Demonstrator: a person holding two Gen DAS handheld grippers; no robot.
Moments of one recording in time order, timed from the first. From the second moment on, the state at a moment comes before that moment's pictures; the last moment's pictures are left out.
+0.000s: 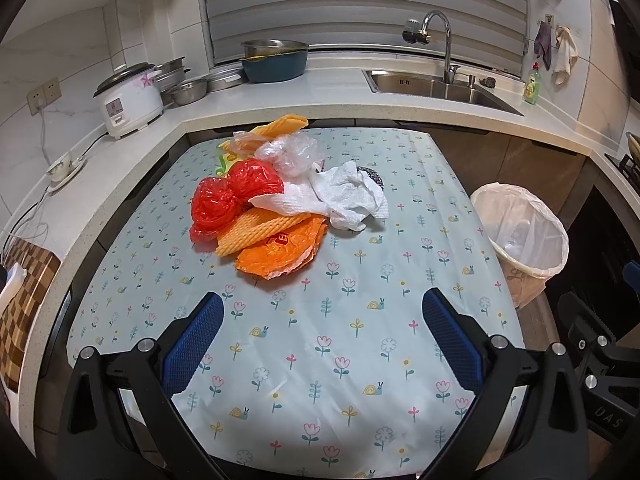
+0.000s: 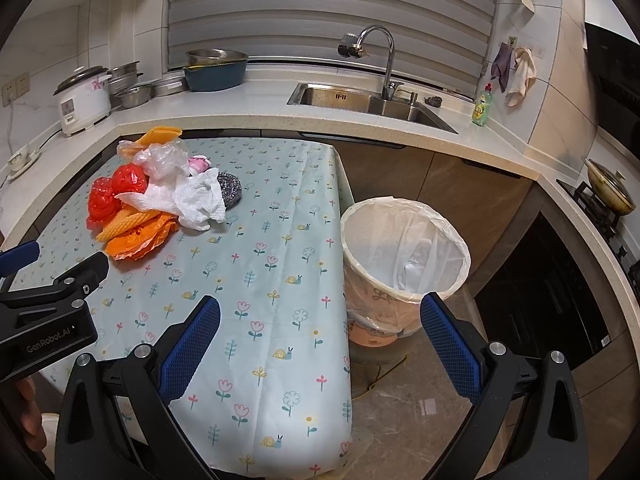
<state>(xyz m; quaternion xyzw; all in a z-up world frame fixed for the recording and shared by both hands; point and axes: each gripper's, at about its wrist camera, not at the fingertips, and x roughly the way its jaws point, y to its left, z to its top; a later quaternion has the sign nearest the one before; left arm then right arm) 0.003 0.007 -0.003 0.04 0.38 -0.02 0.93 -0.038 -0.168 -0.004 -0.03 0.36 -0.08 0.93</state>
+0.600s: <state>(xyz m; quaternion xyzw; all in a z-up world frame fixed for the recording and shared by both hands) 0.003 0.003 -0.001 0.03 0.38 -0.01 0.93 -0.036 -0.169 -0.003 -0.03 0.36 -0.08 0.93</state>
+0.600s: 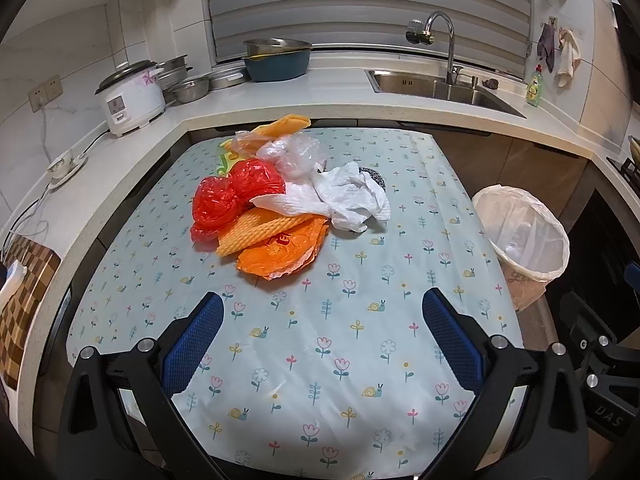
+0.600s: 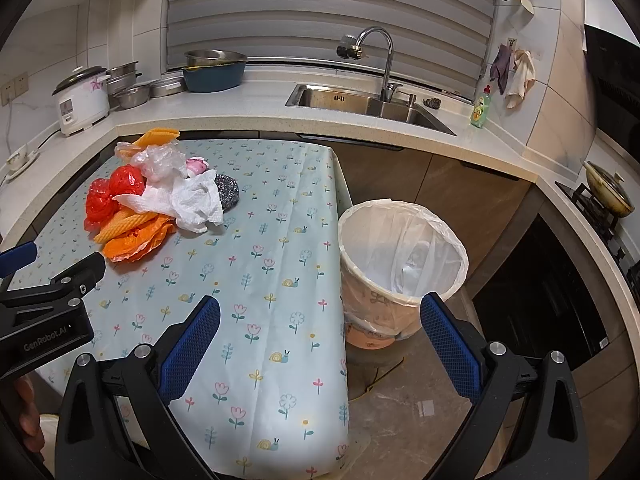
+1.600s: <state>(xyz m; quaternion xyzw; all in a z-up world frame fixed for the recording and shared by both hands) 0.024 0.029 -0.004 0.02 0.37 -0.01 0.93 -0.015 -0.157 -0.005 -0.03 0.36 -0.09 0.93</state>
